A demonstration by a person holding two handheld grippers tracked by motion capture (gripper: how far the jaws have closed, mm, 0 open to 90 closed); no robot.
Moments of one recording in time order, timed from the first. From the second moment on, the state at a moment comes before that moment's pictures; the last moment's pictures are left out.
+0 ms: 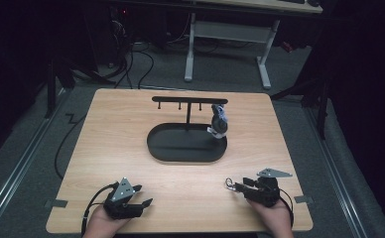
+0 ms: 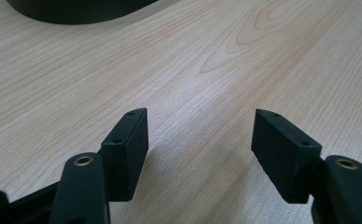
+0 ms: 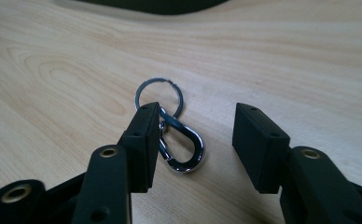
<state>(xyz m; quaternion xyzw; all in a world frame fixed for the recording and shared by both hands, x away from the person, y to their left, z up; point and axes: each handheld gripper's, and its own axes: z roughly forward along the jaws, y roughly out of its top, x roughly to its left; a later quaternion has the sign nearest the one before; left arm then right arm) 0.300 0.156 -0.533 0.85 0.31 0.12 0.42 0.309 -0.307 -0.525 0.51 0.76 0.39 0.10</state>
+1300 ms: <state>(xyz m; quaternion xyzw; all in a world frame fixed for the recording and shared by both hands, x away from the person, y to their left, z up) 0.301 0.156 -0.534 0.85 0.31 0.11 0.41 0.290 -0.277 -0.521 0.44 0.80 0.35 0.22</state>
